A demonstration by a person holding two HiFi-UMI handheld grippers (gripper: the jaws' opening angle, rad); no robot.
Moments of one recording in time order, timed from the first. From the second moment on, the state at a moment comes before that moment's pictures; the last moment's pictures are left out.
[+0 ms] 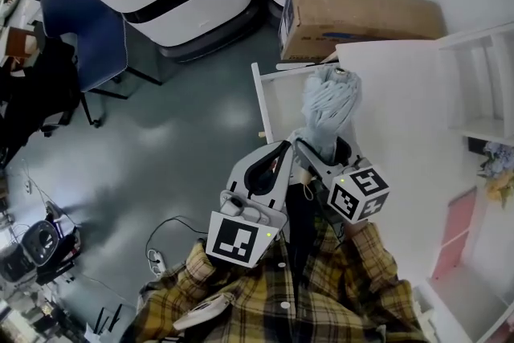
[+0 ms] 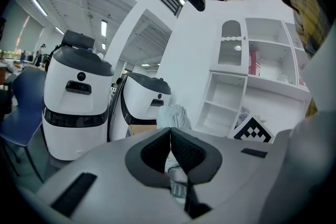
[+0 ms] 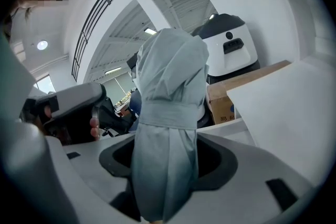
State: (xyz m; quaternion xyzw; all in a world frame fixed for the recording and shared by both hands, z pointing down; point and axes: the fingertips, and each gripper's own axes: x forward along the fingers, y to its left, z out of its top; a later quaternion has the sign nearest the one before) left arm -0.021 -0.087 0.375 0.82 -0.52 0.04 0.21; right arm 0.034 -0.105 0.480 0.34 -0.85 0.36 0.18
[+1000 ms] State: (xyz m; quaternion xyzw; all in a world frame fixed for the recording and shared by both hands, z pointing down) left arm -0.005 -0.121 0.454 0.84 -0.50 0.08 0.18; right arm 0.034 -0.114 0.630 0.39 -0.79 0.41 0.25
